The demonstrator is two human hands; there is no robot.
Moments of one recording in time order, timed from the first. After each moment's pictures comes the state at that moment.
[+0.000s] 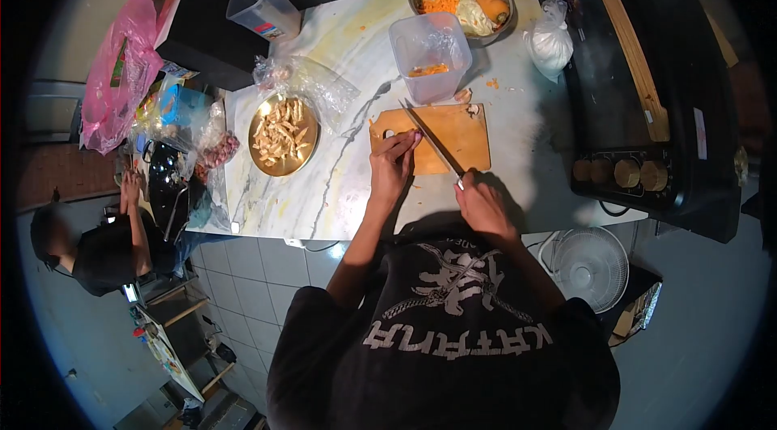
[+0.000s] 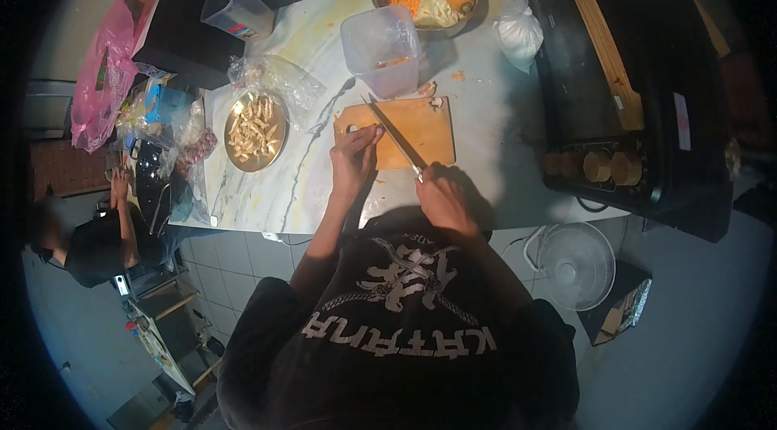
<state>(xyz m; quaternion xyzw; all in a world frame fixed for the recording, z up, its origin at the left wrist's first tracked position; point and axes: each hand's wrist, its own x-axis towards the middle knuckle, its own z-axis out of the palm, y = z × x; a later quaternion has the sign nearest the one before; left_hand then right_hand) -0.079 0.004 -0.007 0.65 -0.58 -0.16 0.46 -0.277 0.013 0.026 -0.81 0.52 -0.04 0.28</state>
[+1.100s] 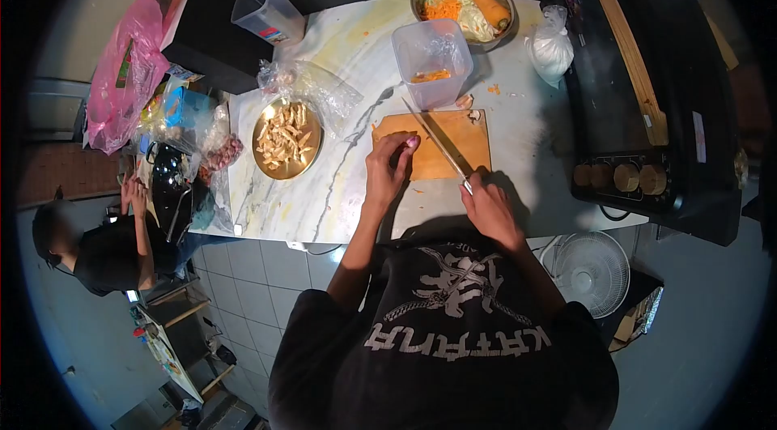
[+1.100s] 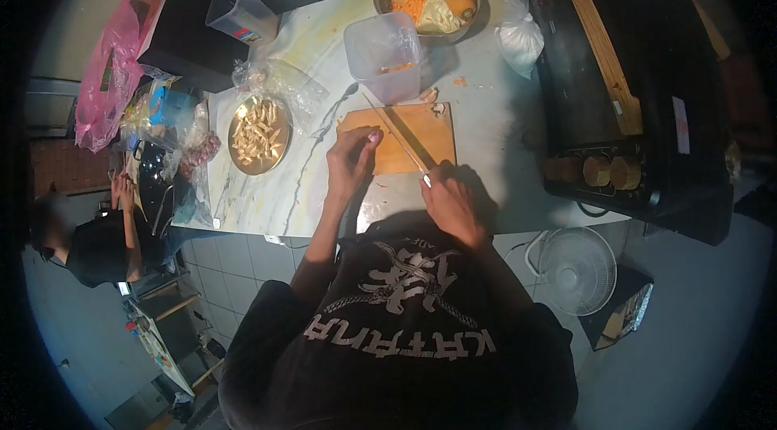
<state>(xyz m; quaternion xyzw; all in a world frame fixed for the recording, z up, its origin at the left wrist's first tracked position) -0.066 0.005 0.008 0.64 -0.58 -0.20 0.47 -0.284 0.009 0.034 -0.80 0.53 -0.06 0.28</state>
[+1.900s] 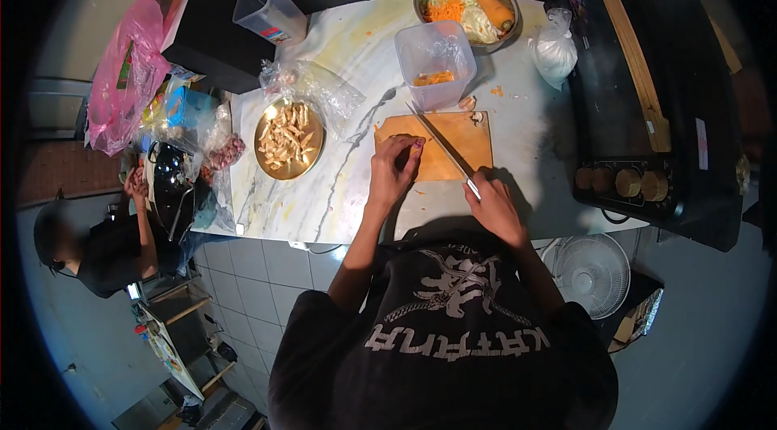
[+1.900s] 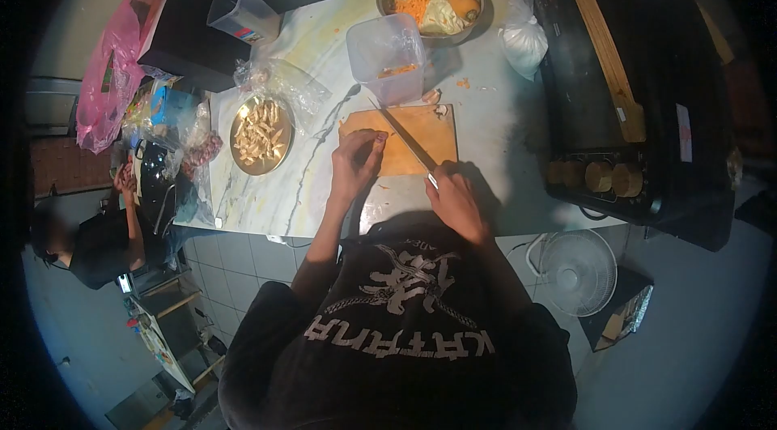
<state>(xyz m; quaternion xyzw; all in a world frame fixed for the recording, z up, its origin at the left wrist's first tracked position) -0.068 0.002 0.003 0.64 -0.59 -0.21 0.44 -0.289 -0.005 0.024 -0.79 0.51 -0.11 0.33</state>
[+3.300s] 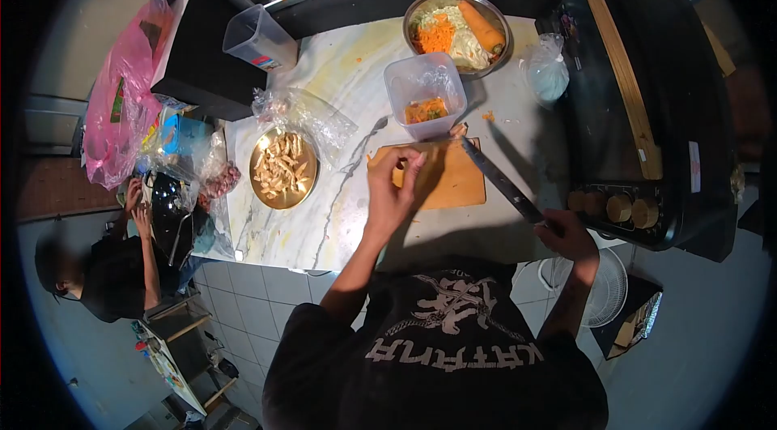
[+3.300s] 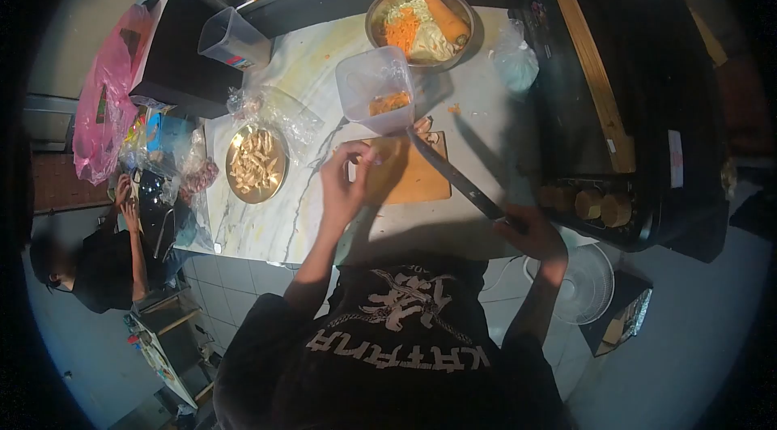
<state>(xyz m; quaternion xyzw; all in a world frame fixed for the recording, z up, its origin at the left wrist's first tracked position) -0.086 -0.029 0.072 0.63 -0.50 -0.30 0.51 -0.420 -0.045 0.093 -0.62 0.51 -0.08 0.59</state>
